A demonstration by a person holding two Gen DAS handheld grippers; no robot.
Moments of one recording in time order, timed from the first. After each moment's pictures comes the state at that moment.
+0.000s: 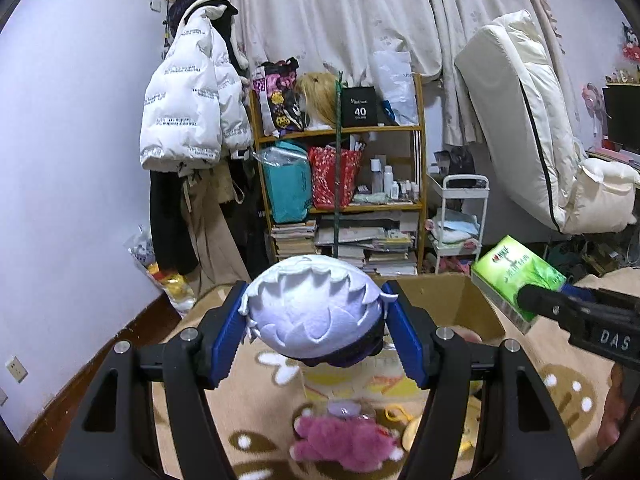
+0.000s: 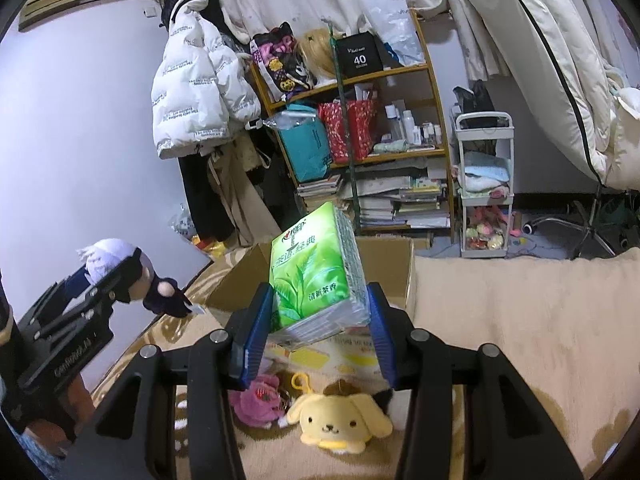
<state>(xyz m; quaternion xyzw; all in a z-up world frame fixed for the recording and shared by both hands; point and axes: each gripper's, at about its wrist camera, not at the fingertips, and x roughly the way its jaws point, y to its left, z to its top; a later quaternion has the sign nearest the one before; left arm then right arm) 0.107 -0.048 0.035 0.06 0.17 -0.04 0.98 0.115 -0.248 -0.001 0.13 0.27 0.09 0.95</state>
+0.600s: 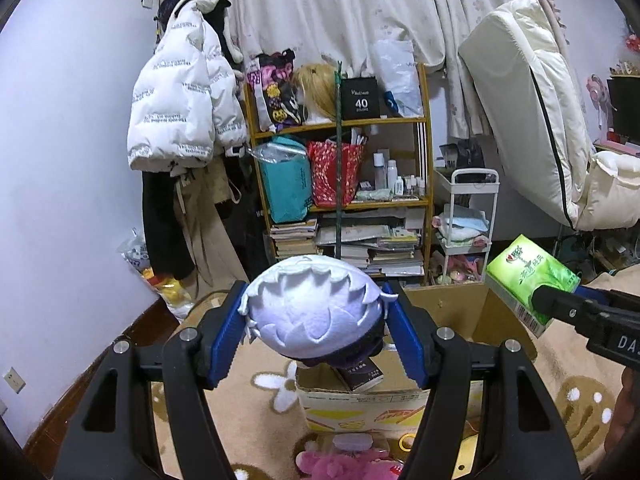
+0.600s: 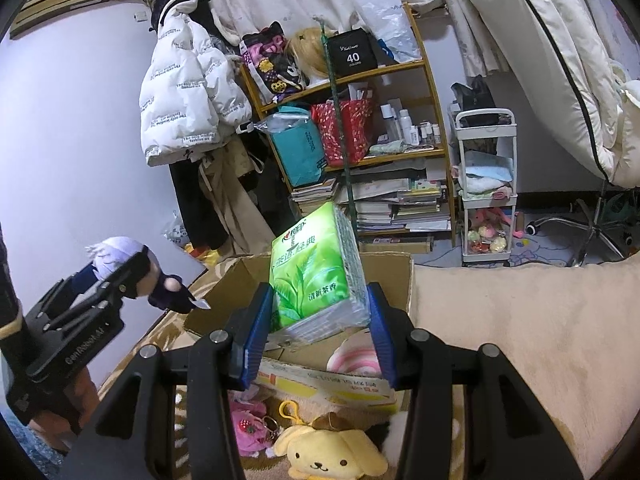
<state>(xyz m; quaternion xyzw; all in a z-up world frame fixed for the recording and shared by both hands) 0.166 -0.056 0.017 0.06 0.19 -0.04 0.98 0.150 -0.254 -0.012 0.14 0.27 0.09 0.95</state>
